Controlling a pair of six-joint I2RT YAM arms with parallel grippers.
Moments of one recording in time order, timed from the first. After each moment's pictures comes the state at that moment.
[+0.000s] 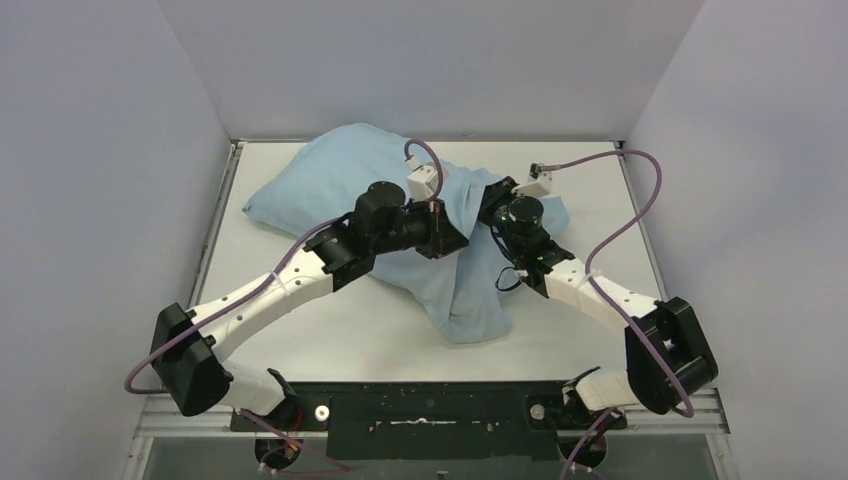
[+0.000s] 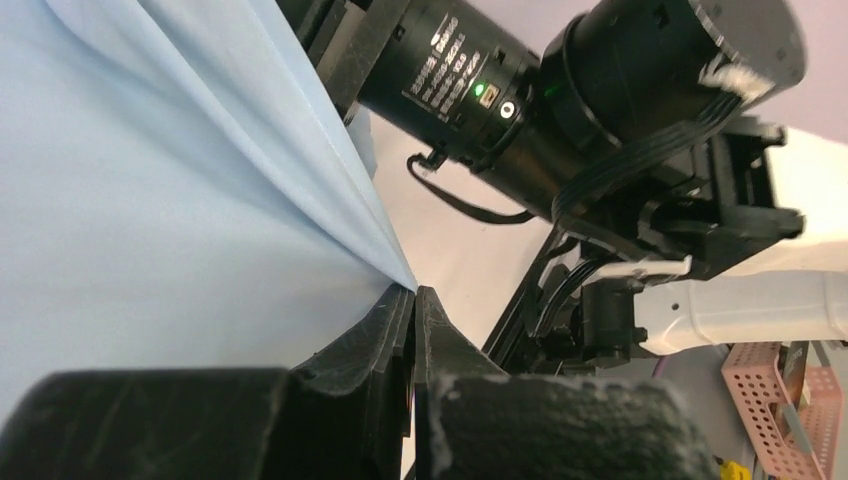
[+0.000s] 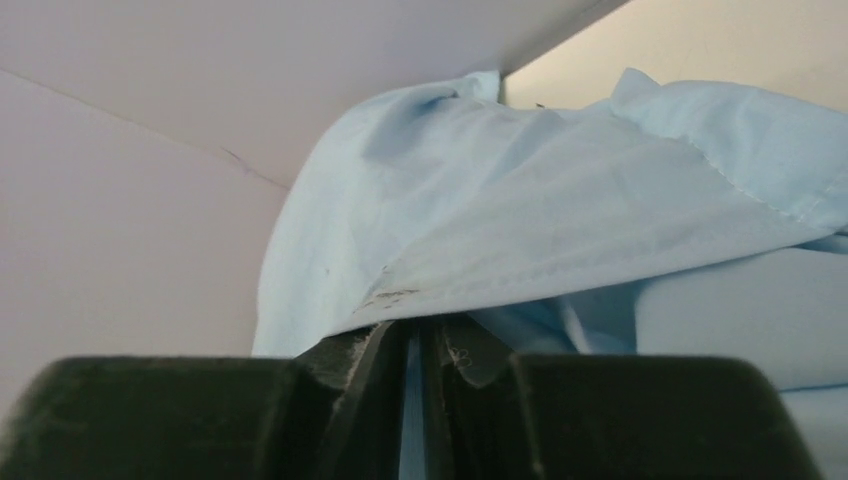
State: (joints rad) left arm -0.84 1.38 1.22 -0.14 0.25 -0.54; right arm 0.52 1.38 0.79 0.51 0.24 0.88
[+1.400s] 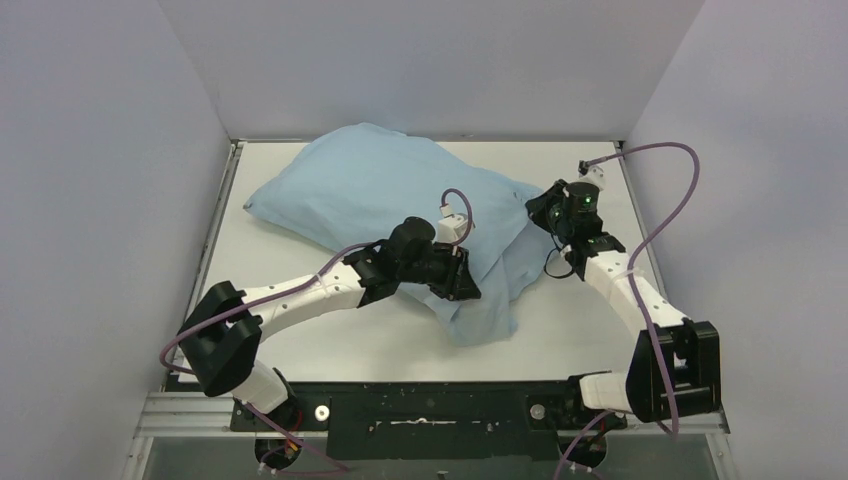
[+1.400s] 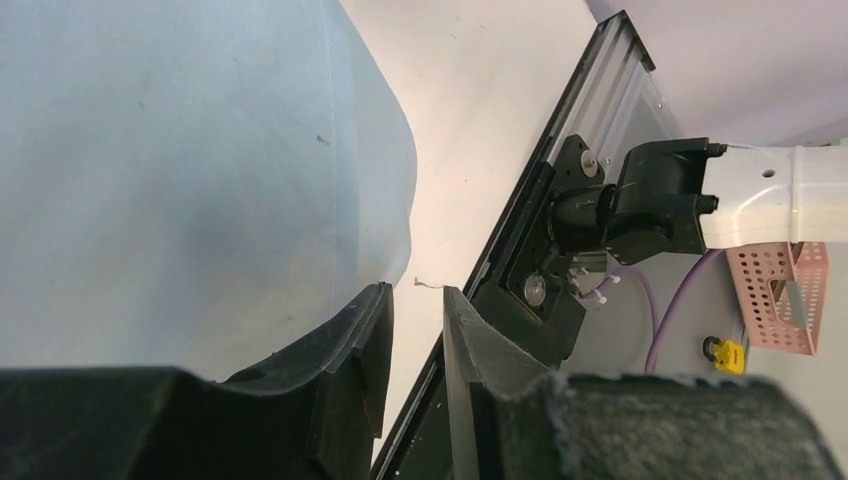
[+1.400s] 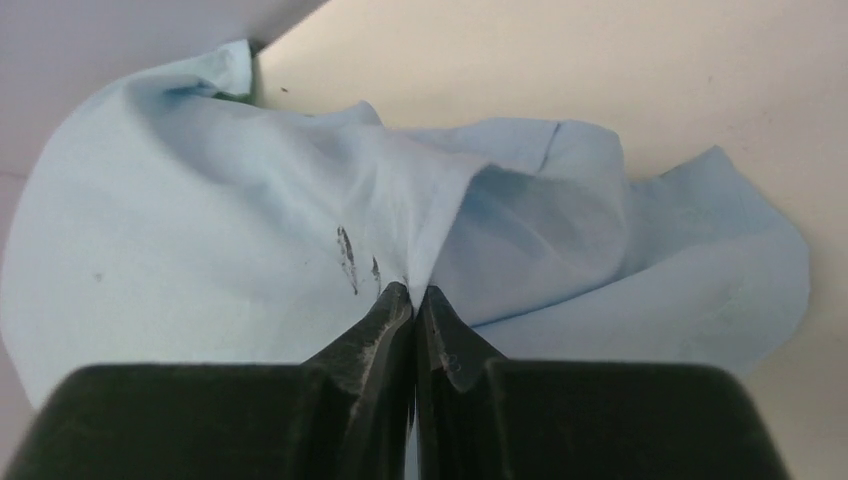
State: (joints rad) left arm -0.92 1.54 1.04 -0.01 0.39 -0.54; right arm 0.14 1.28 0.85 0.01 0.02 0.67
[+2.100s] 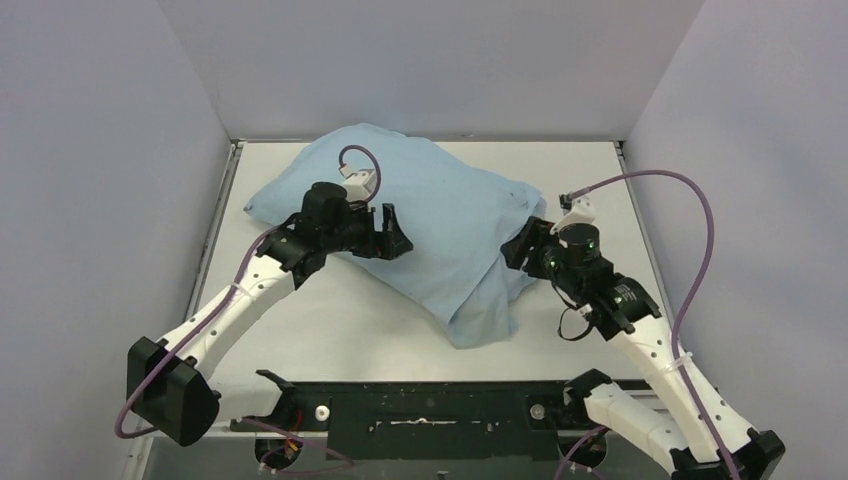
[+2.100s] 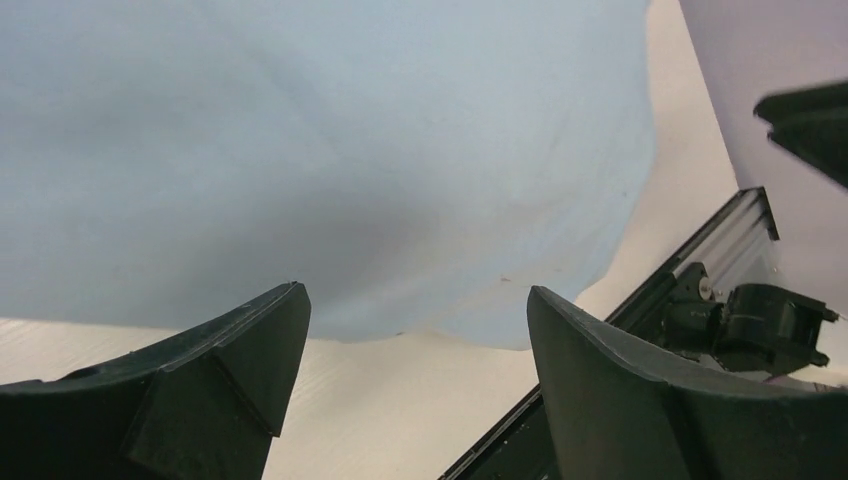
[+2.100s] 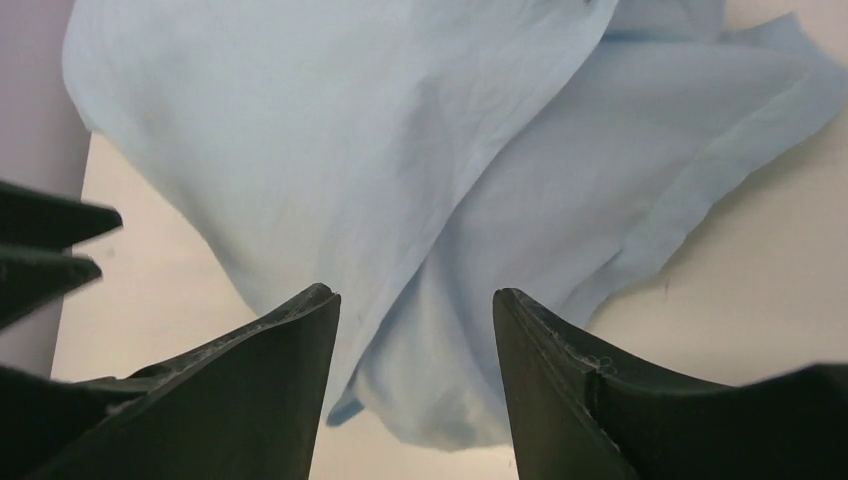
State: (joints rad) left arm -0.57 1.26 1.04 -0.34 0.30 -0.45; right arm 0.40 0.86 0.89 -0.52 0.06 0.56
